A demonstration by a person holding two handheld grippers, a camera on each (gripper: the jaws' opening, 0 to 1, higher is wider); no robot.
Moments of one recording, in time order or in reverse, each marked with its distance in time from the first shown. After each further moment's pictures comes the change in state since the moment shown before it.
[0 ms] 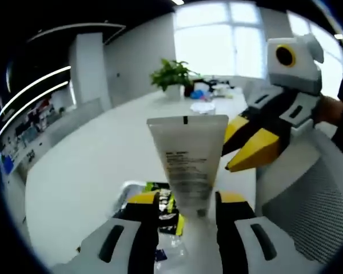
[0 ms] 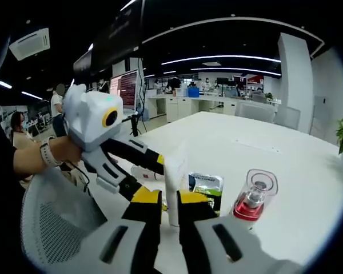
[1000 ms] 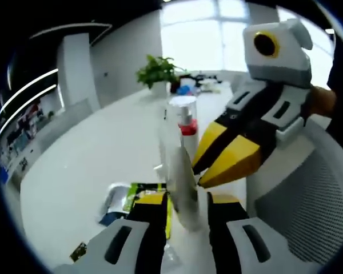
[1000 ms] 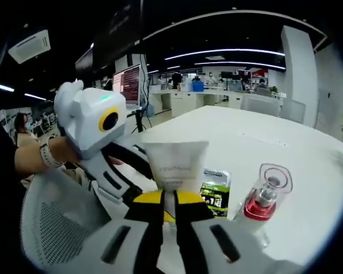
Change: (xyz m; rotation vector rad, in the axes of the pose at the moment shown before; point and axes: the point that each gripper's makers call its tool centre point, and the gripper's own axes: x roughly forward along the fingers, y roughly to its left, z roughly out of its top) left arm 0.016 -0.025 -0.006 0.057 0.037 -0.088; right arm 0.008 0.006 -0.006 0.022 0.027 0.044
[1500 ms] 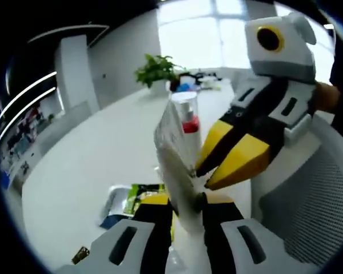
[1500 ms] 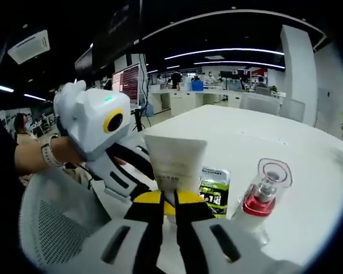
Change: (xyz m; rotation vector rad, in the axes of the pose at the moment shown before) left arm 0.008 0.002 -0.002 0.024 0.004 0.004; right arm -0.005 -0.006 -0.008 0.010 0.001 -0.012
